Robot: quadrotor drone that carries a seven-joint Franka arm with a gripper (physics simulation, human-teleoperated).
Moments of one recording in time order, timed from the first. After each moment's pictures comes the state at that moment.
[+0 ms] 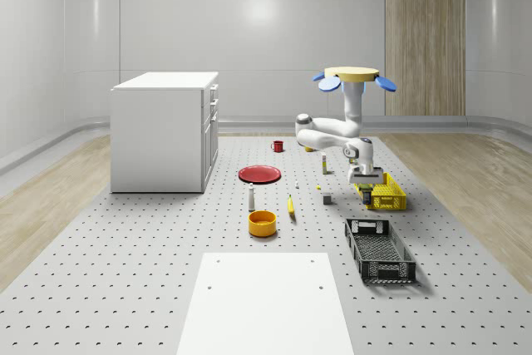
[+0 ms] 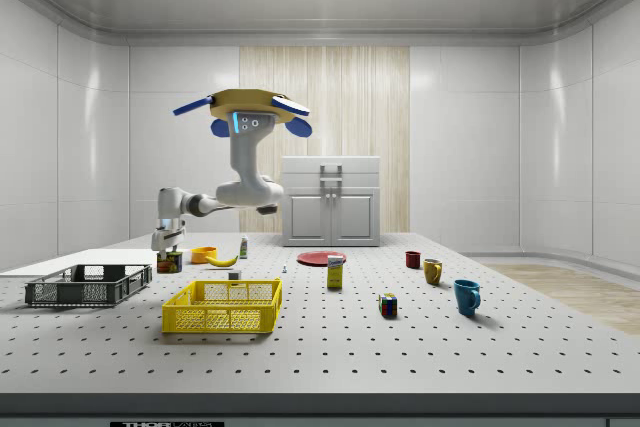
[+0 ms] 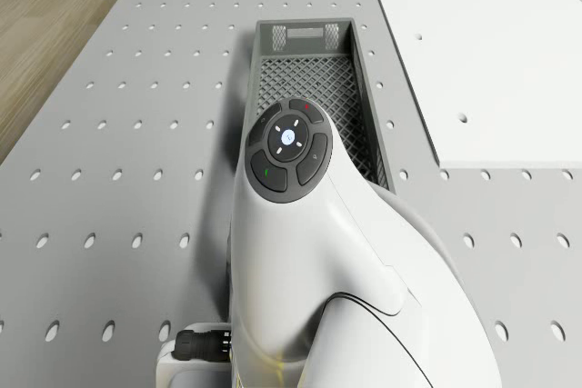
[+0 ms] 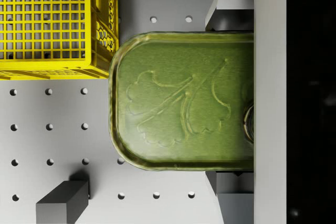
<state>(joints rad) -1.22 -1.56 1.39 -2.84 -1.75 1.61 1.72</state>
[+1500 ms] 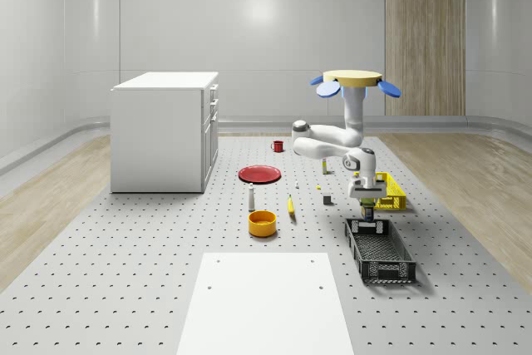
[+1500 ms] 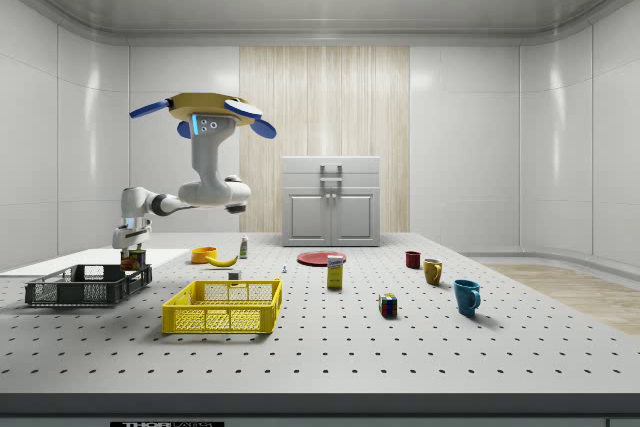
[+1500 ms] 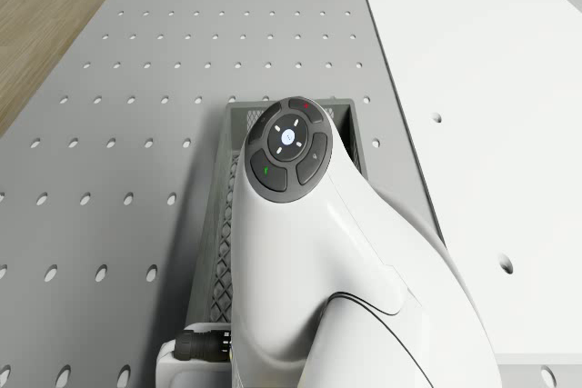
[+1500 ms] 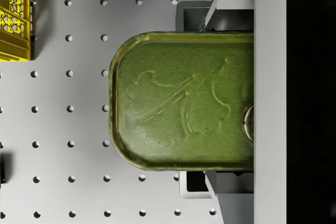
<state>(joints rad) -1.22 -1.57 1.39 -2.84 -1.74 1.62 1.72</state>
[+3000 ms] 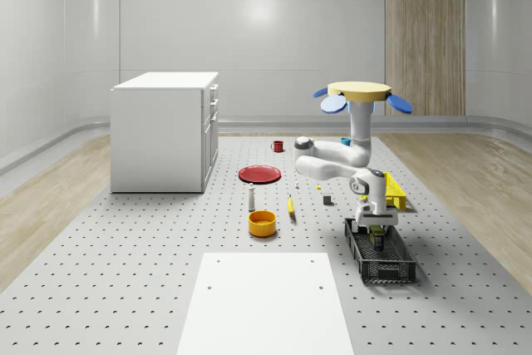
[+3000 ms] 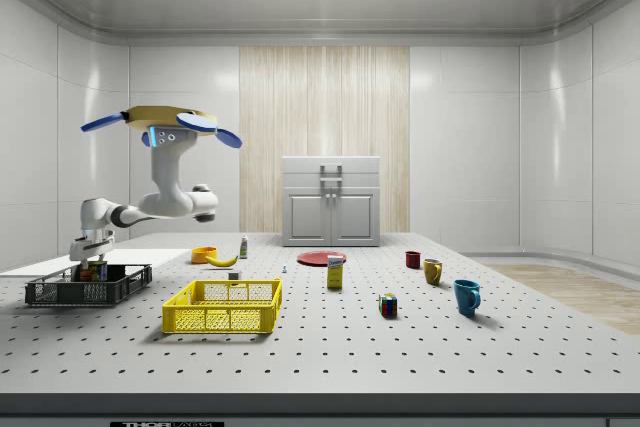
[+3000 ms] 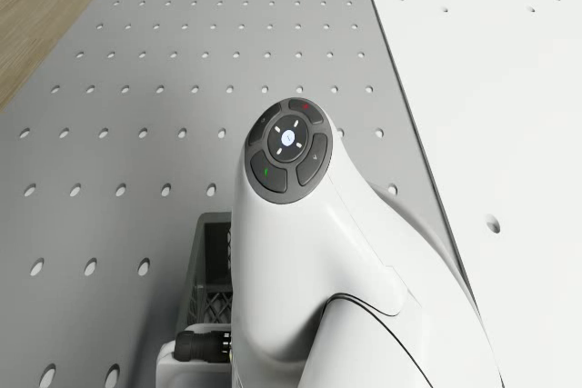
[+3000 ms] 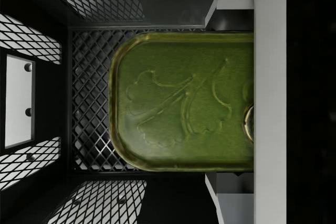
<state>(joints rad) -1.22 -1.58 1.38 -2.84 -1.75 1.63 1.72</state>
